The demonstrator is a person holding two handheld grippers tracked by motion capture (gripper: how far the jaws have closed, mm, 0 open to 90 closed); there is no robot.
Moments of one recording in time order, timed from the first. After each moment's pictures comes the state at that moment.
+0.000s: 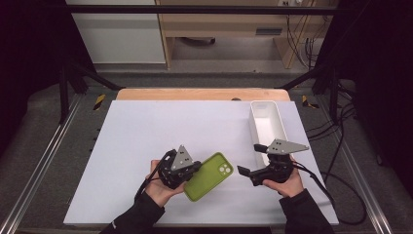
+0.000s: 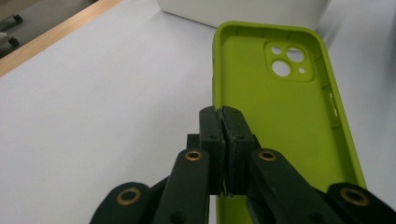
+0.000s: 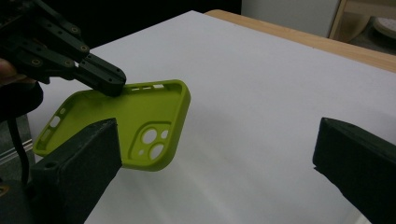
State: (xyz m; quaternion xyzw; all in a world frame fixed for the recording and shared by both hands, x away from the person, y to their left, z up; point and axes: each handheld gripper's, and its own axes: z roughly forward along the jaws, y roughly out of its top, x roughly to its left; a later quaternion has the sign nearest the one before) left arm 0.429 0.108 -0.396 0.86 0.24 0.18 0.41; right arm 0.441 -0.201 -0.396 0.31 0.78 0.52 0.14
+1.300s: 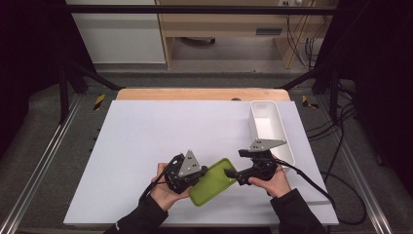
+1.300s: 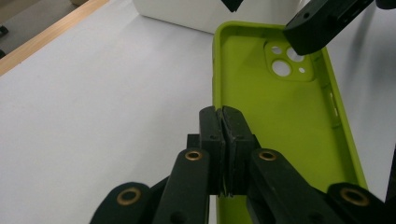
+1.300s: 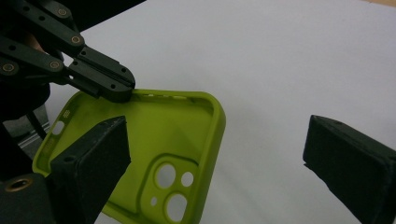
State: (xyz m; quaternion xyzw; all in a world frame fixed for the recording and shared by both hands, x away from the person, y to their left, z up) left arm 0.420 0.093 -0.399 0.87 0.21 0.18 0.40; right arm 0.455 -0.167 -0.408 0.32 0.82 0.48 0.07
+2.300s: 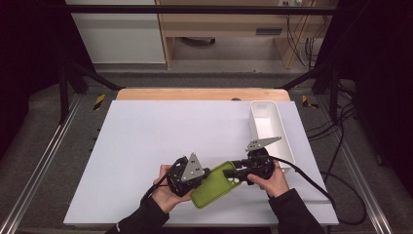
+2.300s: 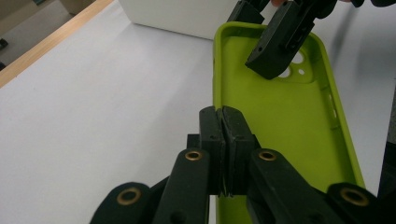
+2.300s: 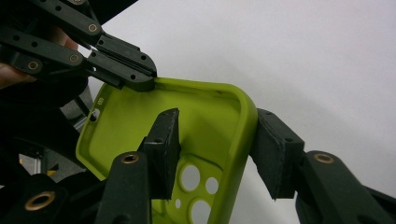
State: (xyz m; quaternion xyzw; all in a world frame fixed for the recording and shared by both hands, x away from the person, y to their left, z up) left arm 0.413 0.087 -0.397 0.88 0.19 0.19 0.40; right arm 0.461 -0.165 -0.412 0.32 0.83 0.46 -0.04
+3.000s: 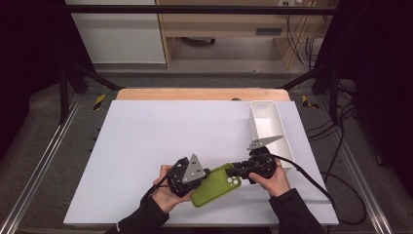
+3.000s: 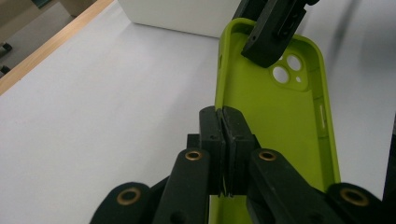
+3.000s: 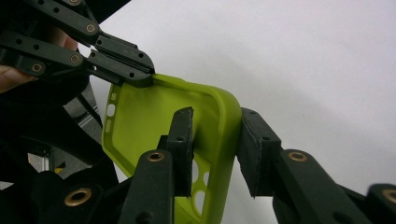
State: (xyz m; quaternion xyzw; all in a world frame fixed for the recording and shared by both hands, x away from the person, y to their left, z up) left arm 0.412 0.086 -0.398 0.88 0.17 0.20 0.39; right arm 0.463 -0.170 -0.410 0.33 0.83 0.45 -0.05
